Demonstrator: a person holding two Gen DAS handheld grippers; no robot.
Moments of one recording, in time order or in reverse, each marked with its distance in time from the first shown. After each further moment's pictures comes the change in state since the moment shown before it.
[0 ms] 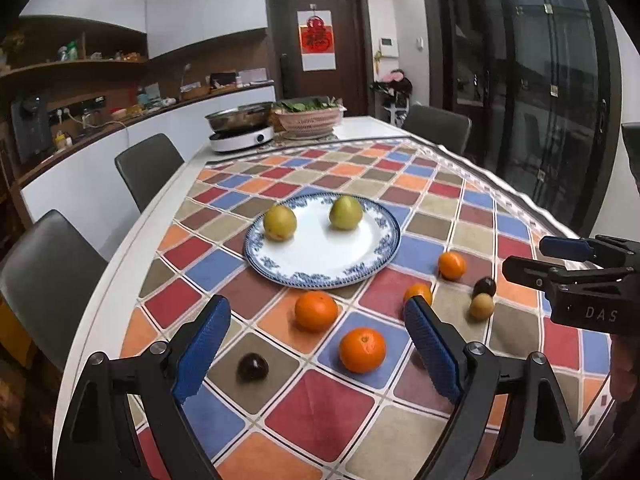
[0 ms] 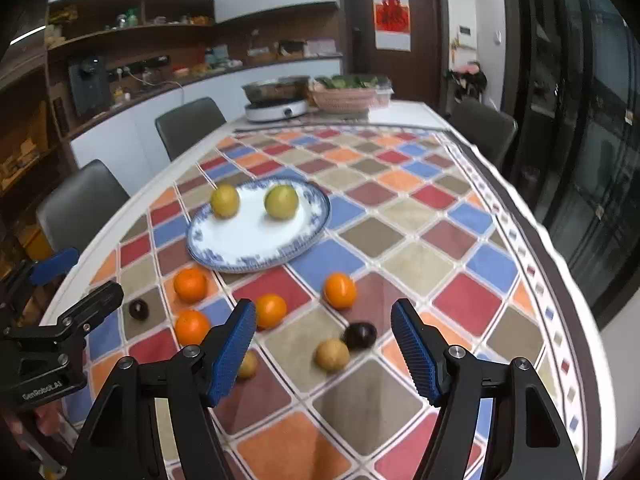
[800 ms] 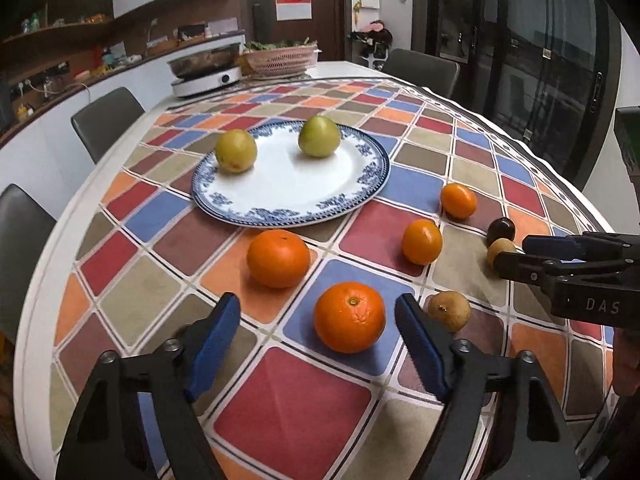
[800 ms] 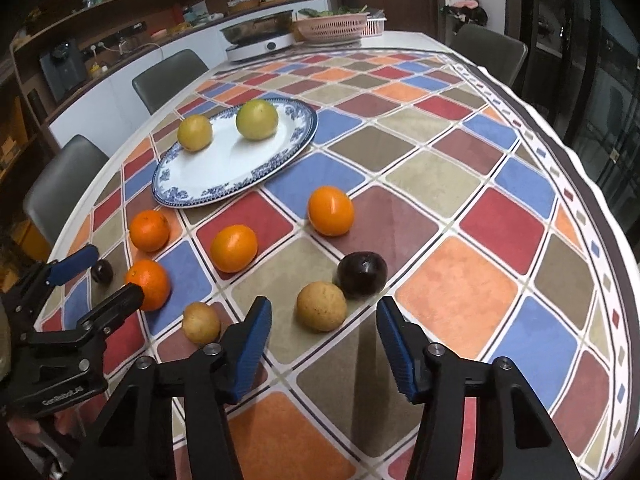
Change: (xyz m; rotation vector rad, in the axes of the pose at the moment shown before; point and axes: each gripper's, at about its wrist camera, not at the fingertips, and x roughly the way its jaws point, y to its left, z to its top) left arm 0.070 -0.008 -0.028 0.010 0.189 -0.114; right arm 0.067 -0.014 -0.029 0.071 0.212 0.034
